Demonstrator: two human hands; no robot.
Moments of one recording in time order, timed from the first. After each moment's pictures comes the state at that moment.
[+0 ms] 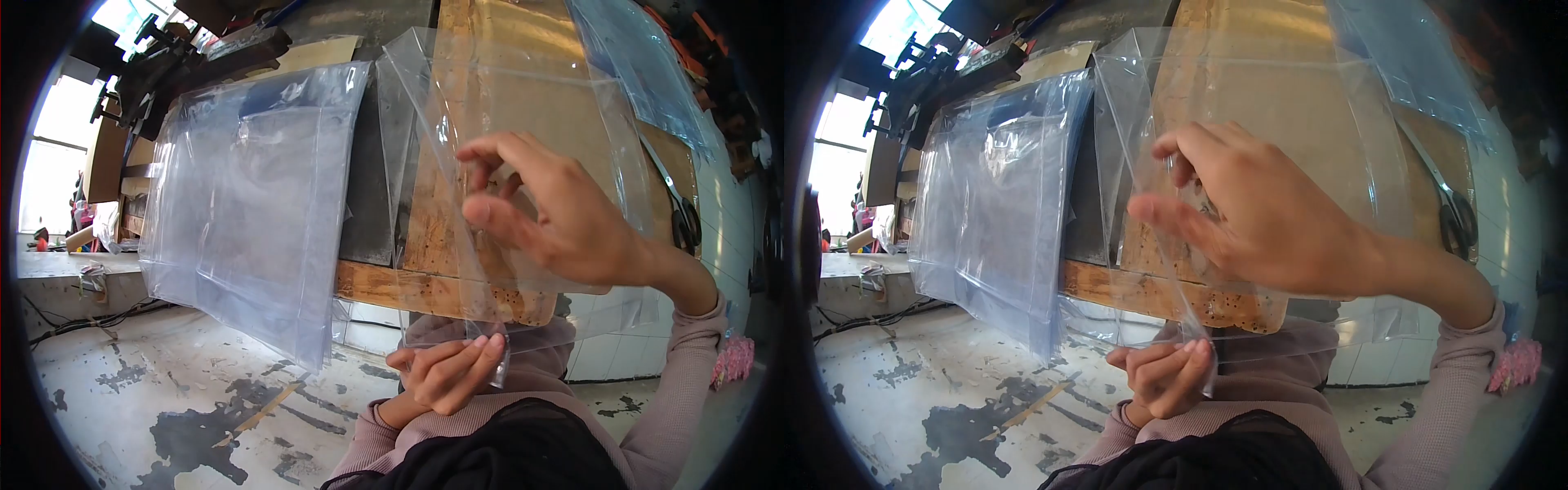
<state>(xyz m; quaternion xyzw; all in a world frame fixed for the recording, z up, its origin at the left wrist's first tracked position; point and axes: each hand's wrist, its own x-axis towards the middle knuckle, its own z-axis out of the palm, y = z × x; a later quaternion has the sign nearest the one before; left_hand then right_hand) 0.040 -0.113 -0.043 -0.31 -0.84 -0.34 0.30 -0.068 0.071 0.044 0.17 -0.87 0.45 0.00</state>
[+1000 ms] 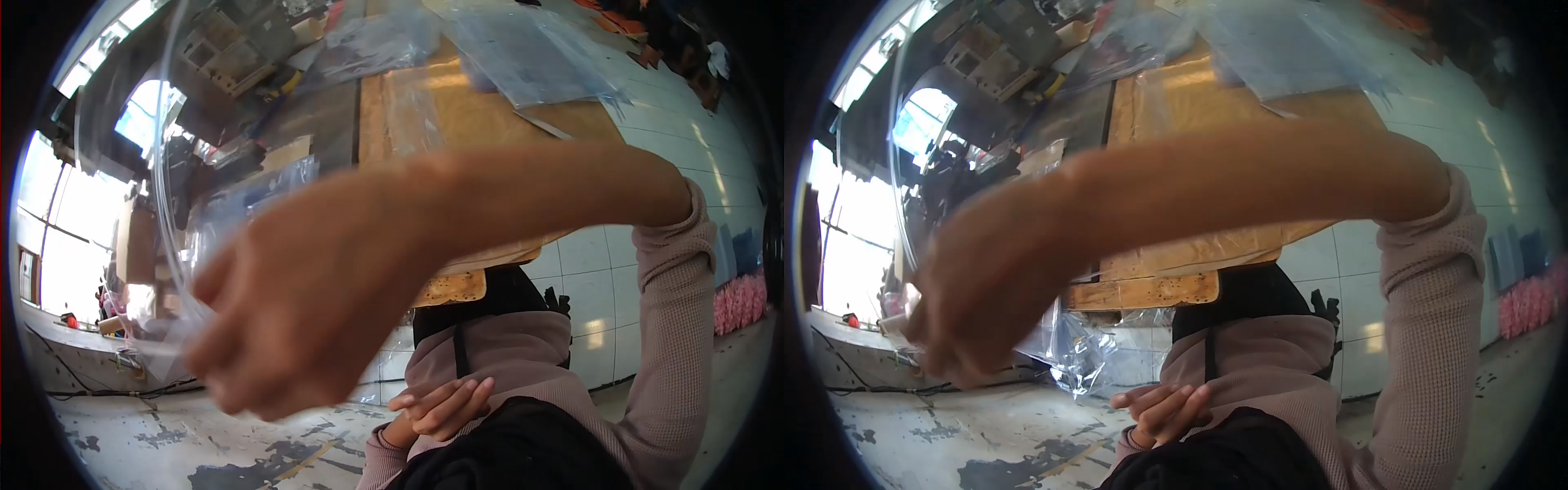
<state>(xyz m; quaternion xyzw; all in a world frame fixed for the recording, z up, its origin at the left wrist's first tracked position) 0.092 -0.123 -0.022 -0.46 -0.77 -0.28 0.35 -0.062 0.010 0.141 0.68 -0.57 0.20 0.42</state>
